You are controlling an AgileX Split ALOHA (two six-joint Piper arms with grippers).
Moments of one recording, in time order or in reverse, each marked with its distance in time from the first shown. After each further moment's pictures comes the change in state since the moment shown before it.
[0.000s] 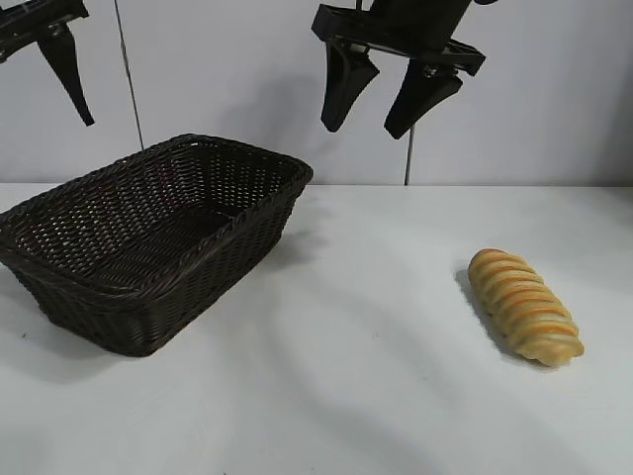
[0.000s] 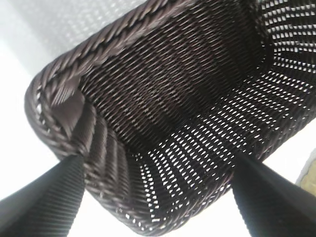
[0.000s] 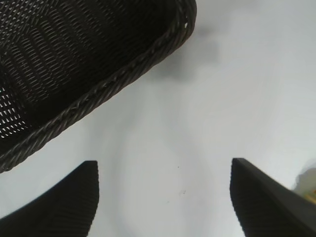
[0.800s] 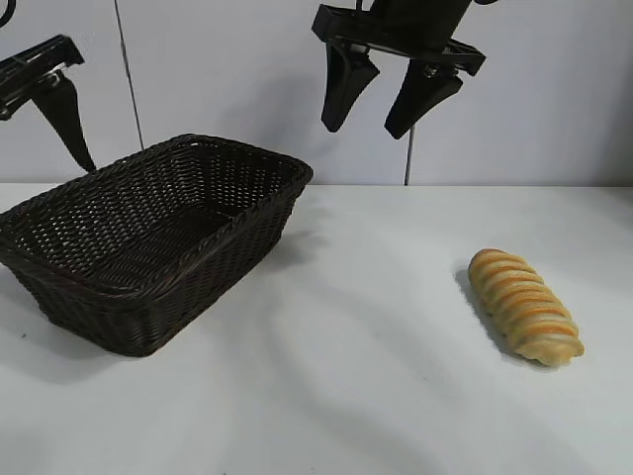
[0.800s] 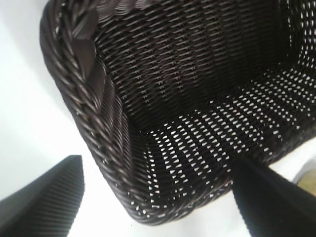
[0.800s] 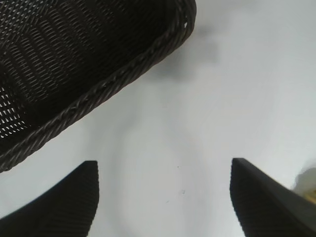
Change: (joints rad) left arm 0.000 -0.056 0.286 0.000 -0.284 -0.198; right arm 0.000 0.000 0.000 -0.001 0.005 0.000
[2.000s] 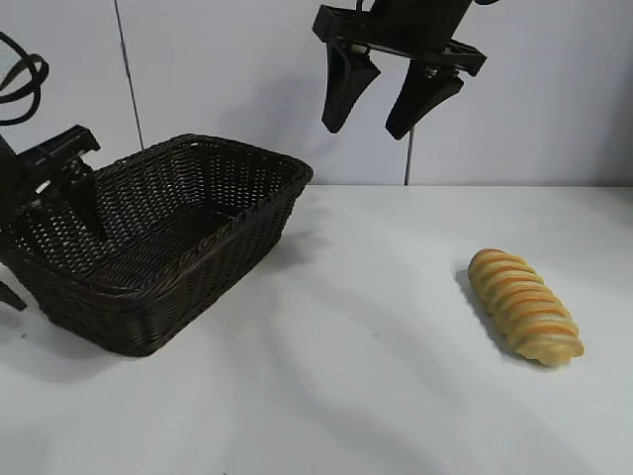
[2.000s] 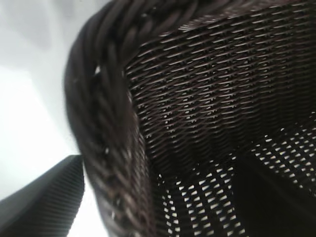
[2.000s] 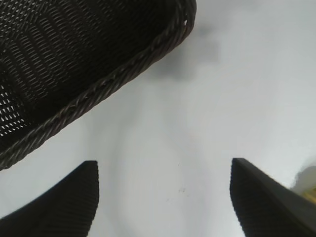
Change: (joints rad) left arm 0.000 0.203 0.010 -0.089 -0.198 0.053; right arm 0.000 0.000 0.000 -0.001 0.004 0.000
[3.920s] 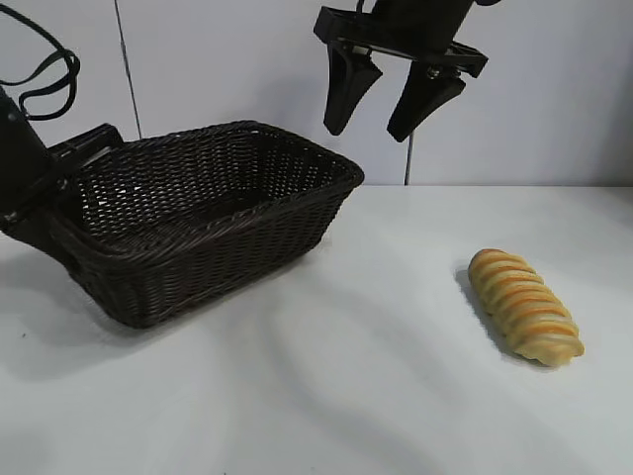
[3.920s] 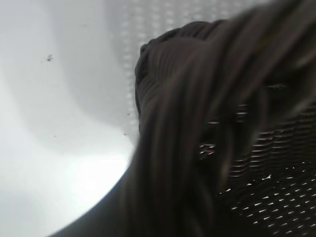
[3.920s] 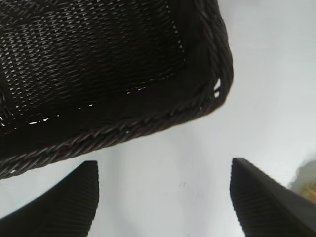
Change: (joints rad) left arm 0.000 0.028 -0.224 0.001 0.312 0.218; right arm 0.000 0.000 0.000 -0.001 0.015 0.000
